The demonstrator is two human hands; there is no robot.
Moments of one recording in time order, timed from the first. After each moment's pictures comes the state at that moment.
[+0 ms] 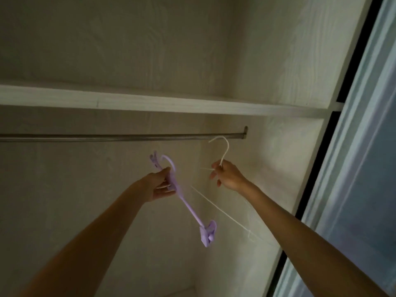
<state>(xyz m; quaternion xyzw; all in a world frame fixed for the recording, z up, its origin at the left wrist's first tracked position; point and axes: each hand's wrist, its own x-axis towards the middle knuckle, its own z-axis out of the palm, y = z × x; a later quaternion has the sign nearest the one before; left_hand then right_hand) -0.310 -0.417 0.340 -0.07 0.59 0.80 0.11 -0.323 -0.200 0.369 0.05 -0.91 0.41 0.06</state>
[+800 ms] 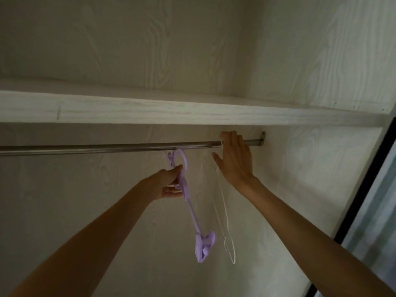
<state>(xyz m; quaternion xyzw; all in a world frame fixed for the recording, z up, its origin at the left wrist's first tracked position) -0.394 -0.421 0.350 -0.04 0.65 0.74 0.15 -0.409 -0.223 0.385 0.12 -0.89 0.05 0.44</state>
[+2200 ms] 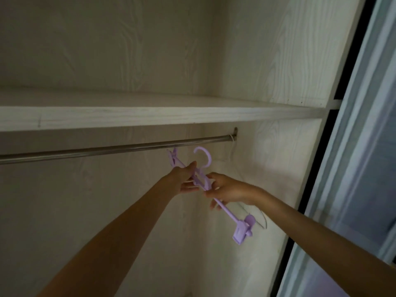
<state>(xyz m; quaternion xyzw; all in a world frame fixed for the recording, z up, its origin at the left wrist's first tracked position) -0.357 -0.328 0.376 -0.04 0.66 0.73 0.14 -0.309 -0.184 0.387 0.13 -0.89 0.40 -0.14</state>
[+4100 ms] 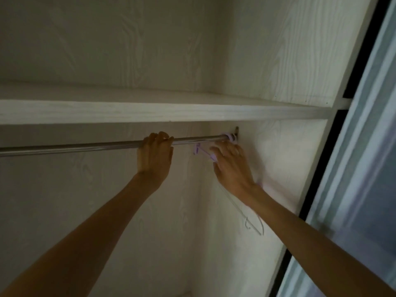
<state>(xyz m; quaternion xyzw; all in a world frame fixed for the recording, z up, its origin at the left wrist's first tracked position) -0.367 -0.356 0.394 0.05 0.90 0.03 -0.43 -0.379 -0.151 0.371 0.20 -0.88 -0.03 0.43</state>
